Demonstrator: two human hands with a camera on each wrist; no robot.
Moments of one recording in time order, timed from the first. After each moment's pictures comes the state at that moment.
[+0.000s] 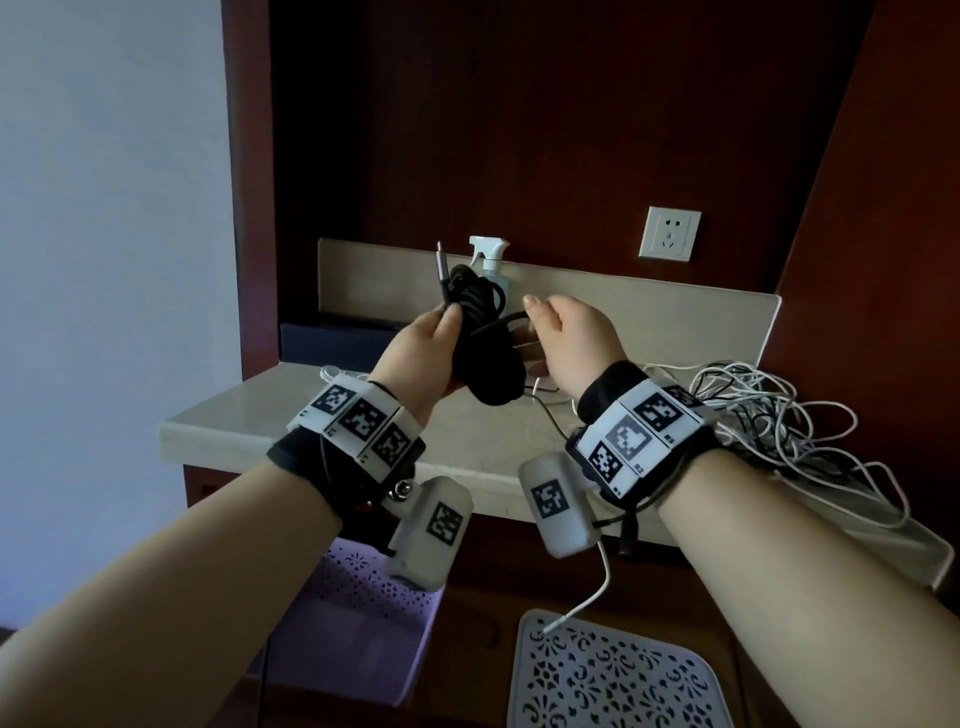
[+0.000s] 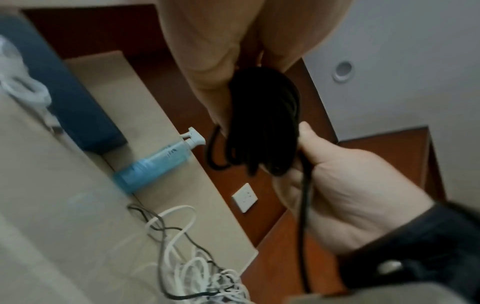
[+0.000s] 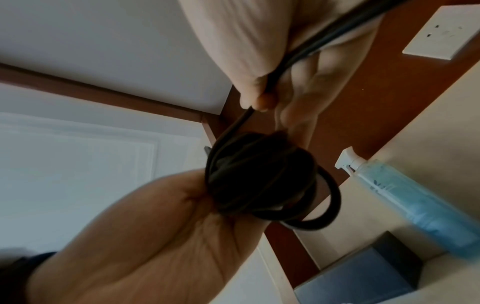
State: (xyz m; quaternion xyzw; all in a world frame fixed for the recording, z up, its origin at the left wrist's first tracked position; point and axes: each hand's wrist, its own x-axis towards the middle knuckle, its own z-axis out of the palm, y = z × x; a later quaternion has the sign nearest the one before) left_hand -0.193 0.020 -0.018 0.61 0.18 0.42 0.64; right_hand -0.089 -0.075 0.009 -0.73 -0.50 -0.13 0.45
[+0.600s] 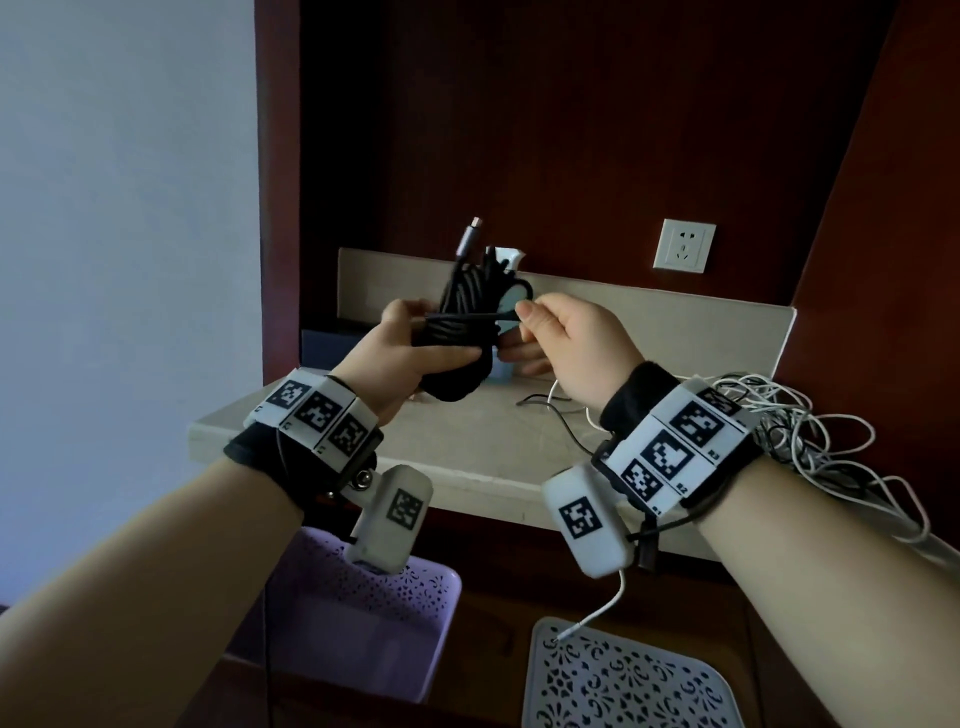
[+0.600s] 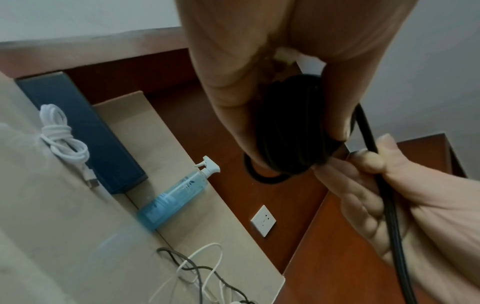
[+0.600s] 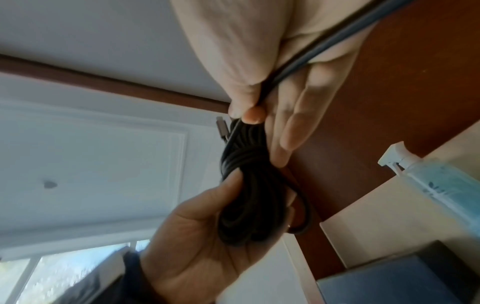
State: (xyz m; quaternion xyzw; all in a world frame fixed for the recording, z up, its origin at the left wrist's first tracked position) left_hand -0.237 0.036 -0.013 0.65 0.12 0.41 0.64; right_hand -0.115 -0.083 0.016 -0.67 -0.58 -0.05 0.46
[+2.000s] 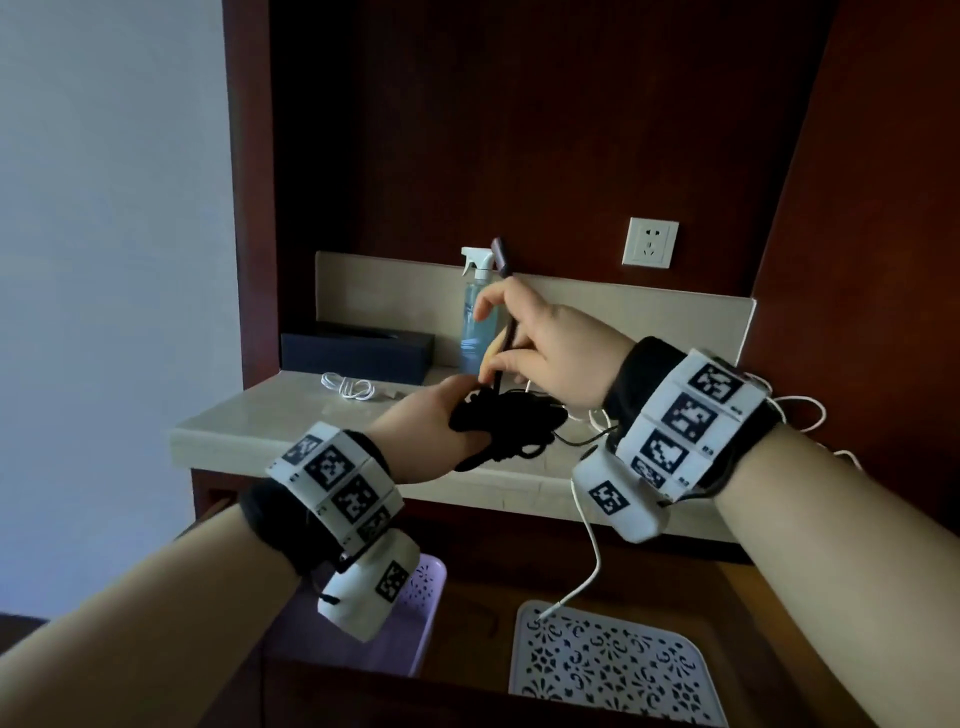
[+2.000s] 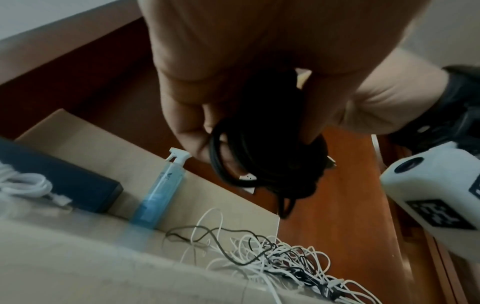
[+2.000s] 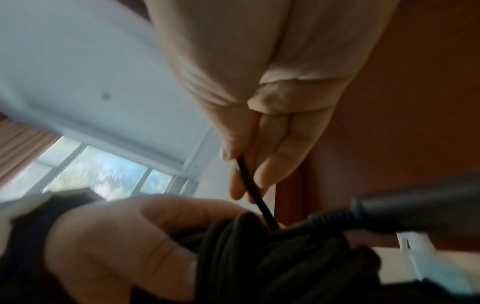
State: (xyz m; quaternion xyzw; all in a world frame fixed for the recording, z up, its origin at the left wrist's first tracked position) left_hand -0.243 -0.015 -0.035 0.92 0.17 0.23 0.27; right_hand -0.127 -0.119 0.034 -0.67 -0.70 -0.06 0.25
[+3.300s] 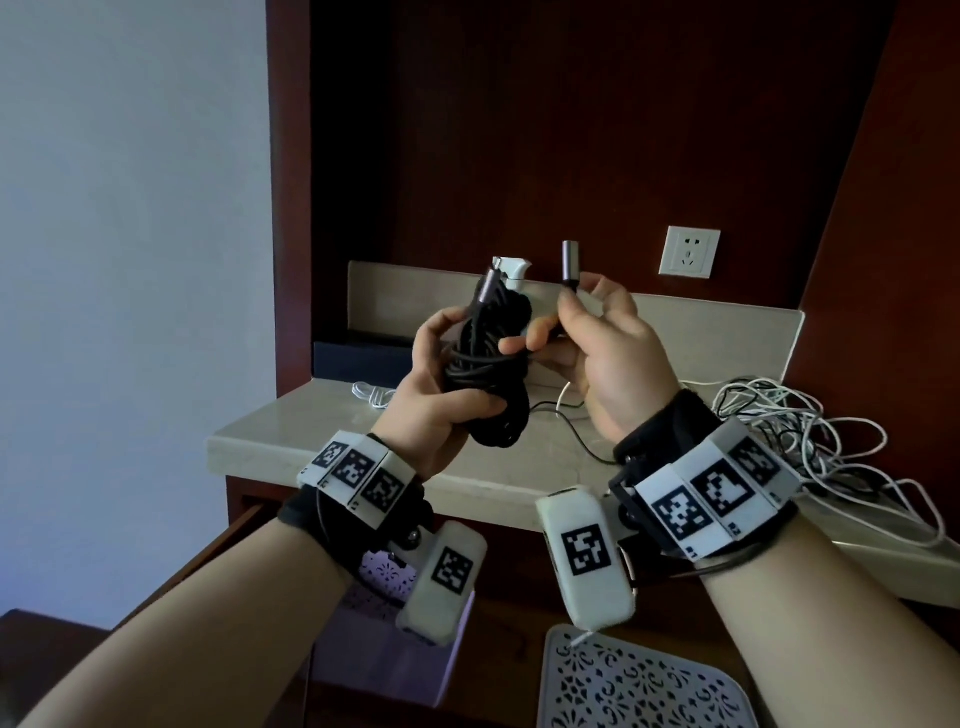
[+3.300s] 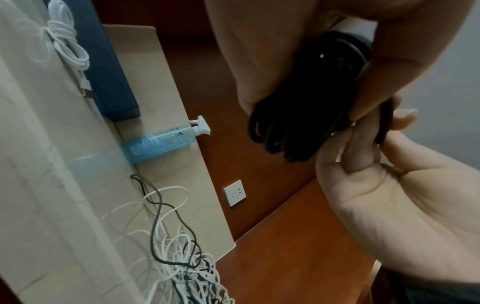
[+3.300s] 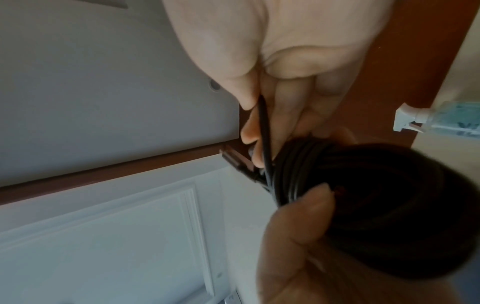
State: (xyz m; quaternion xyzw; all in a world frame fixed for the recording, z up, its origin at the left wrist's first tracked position) left_hand -0.229 0.012 -0.041 0.53 -0.12 0.40 0.74; right_hand -0.149 -0.105 0.019 -0.40 -0.48 0.20 0.75
